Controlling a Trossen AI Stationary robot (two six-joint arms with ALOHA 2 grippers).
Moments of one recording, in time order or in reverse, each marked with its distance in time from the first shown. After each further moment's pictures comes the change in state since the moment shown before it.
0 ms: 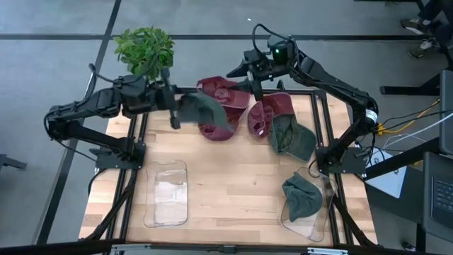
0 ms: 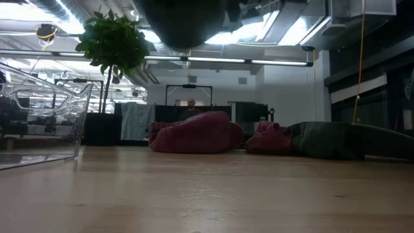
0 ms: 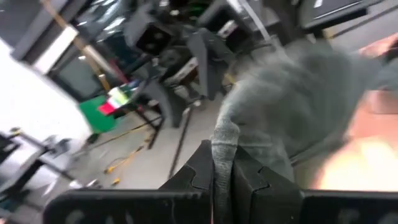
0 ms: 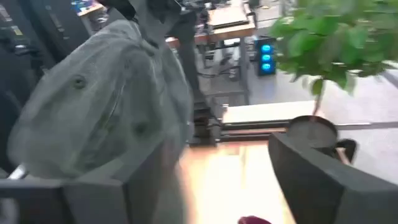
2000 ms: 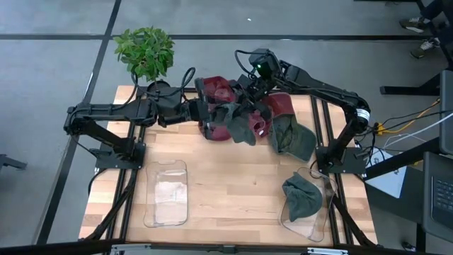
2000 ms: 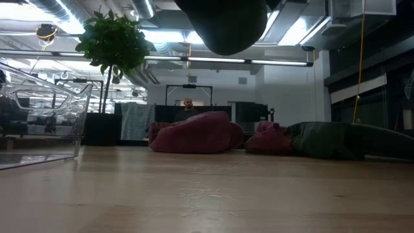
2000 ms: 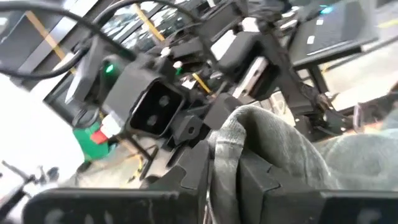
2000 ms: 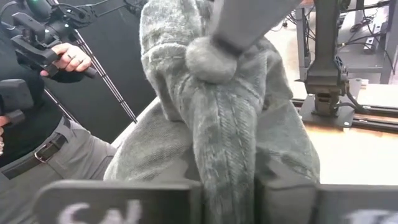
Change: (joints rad) left arm -0.082 0.253 0.000 0.378 -0.043 -0.011; right arm 0.096 0.074 0.000 -0.133 -0.376 -0.116
